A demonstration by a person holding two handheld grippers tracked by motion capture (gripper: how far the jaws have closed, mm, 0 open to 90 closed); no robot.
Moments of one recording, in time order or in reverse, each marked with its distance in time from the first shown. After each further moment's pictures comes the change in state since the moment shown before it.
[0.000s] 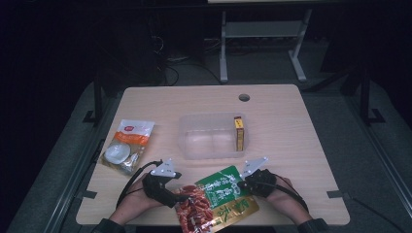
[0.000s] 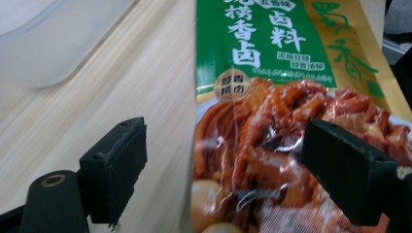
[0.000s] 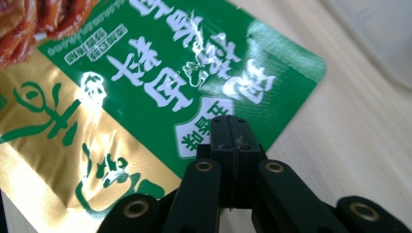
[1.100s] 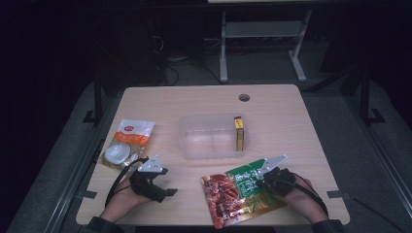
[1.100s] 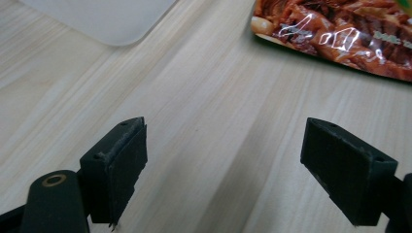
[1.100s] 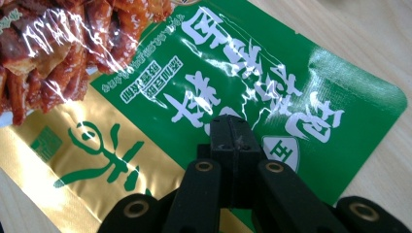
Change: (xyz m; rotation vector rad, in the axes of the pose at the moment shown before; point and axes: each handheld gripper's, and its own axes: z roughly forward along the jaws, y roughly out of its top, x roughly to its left) left arm 0.021 -0.019 -0.025 0.018 0.097 -0.043; right arm -0.020 -0.033 -0.028 0.064 -0.053 0.112
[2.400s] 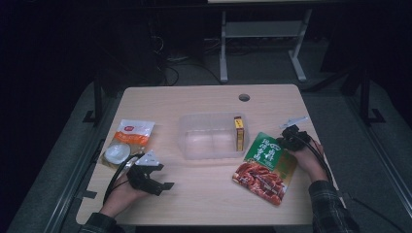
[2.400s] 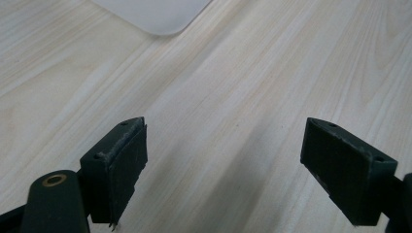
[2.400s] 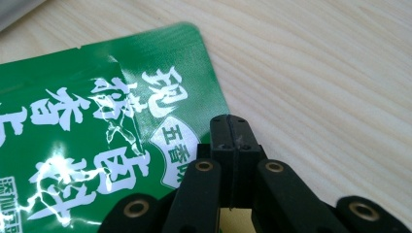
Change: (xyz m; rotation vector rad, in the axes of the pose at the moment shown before) left arm 0.020 -0.005 -0.001 0.016 0.046 -0.058; right arm -0.150 0.005 0.013 -0.070 -0.279 0.240
